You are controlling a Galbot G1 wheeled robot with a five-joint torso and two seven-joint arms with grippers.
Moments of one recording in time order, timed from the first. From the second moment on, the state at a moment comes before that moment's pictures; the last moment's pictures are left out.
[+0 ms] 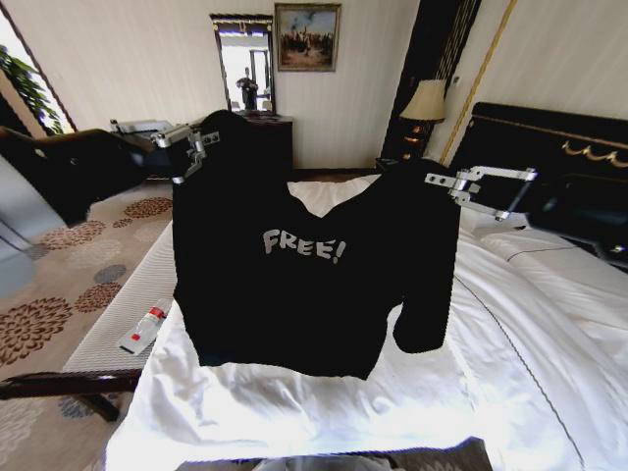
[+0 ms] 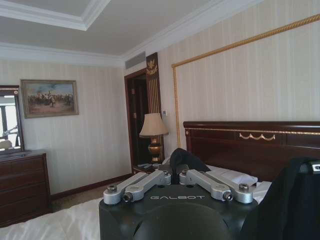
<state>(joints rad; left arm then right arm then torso) 1.23 0.02 -1.55 -2.50 -2.23 0.46 -0.47 -1.16 0.24 1.48 2.50 2.54 -0.63 0.49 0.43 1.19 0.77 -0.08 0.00</state>
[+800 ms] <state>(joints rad) 1.31 -0.14 -0.99 -2.50 -1.74 0.42 -0.45 -1.21 0.46 1.00 2.50 2.16 -0.66 0.47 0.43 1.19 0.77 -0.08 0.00</state>
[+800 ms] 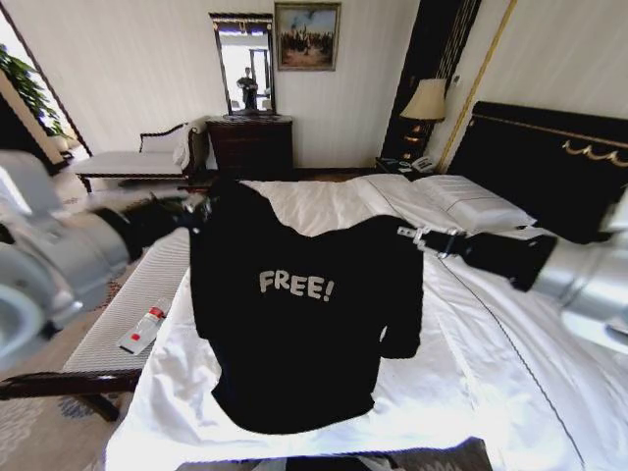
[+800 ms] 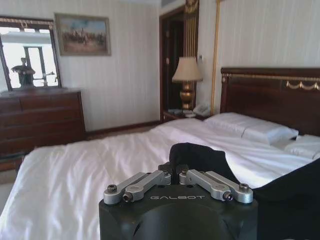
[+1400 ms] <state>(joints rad) 1.21 -0.37 -0.41 -2.43 -1.24 0.37 -0.40 -0.93 0.69 0.30 2.21 1.64 -0.62 0.30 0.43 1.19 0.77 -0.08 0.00</state>
